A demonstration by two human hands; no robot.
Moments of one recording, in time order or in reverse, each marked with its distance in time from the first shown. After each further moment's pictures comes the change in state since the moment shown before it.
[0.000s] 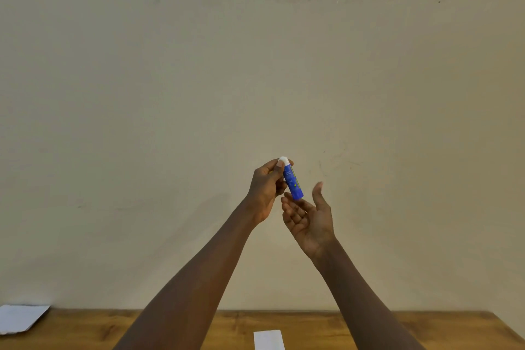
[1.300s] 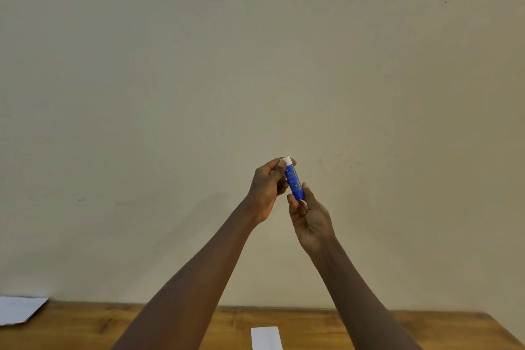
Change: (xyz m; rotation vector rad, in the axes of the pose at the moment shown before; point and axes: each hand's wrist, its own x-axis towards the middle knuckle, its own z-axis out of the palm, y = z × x) left_hand -0.006 -0.002 -0.003 -0.002 -0.038 0.030; right_hand -0.004 0.000 0.007 0.049 0.098 -0.081
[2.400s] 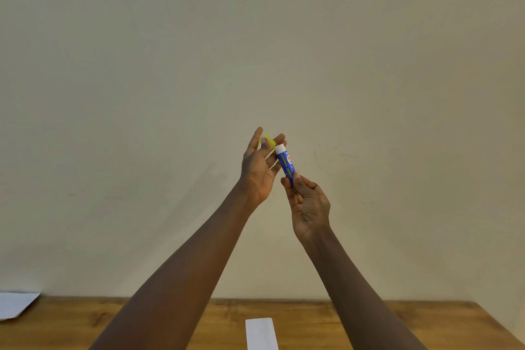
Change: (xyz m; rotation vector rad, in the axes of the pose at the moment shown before) left_hand 0.012 0.017 0.006 -0.453 0.109 -0.043; right_hand -0.007 -0.003 0.008 0.026 0.034 -0.191
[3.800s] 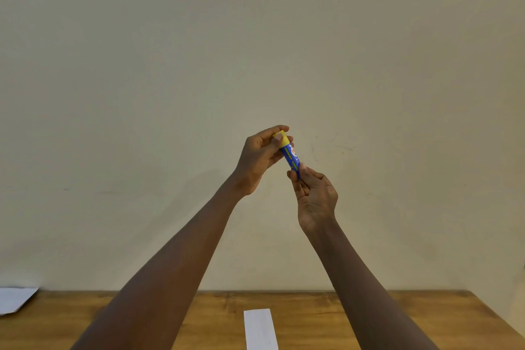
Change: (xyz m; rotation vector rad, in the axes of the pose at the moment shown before) left_hand 0.001 0.001 -0.007 0.474 -0.229 0.177; right_hand 0.004 -0.012 -0.006 -0.041 0.054 -0.073
